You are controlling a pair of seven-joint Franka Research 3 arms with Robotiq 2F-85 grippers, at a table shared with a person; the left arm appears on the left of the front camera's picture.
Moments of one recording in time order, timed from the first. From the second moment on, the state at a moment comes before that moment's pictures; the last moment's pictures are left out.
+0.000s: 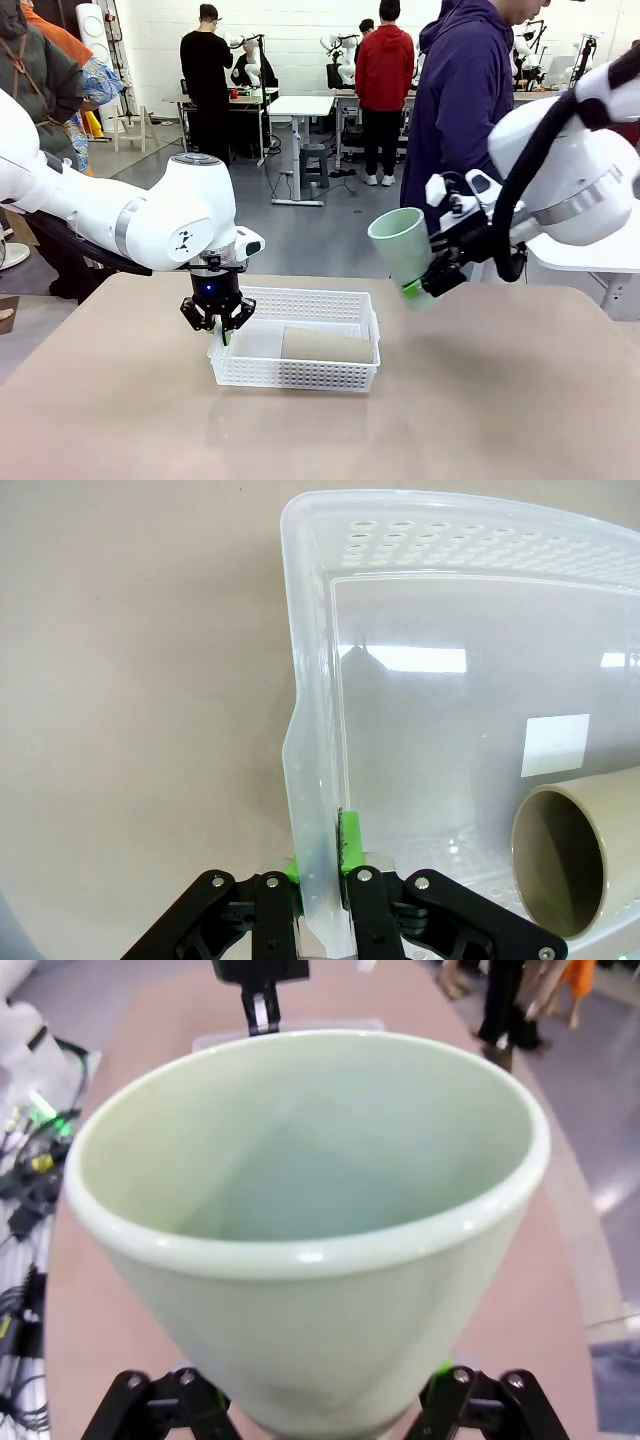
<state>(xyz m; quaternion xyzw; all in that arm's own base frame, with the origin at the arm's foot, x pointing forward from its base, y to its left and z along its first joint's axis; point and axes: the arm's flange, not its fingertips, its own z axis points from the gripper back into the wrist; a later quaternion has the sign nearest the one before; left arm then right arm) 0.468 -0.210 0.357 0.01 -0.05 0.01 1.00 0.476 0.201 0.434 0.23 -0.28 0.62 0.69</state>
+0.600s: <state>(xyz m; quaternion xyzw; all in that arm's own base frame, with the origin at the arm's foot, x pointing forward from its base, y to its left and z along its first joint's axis) 0.468 -0.210 0.357 0.01 -0.05 0.01 1.00 0.492 0.312 0.446 0.15 -0.13 0.69 0.70</state>
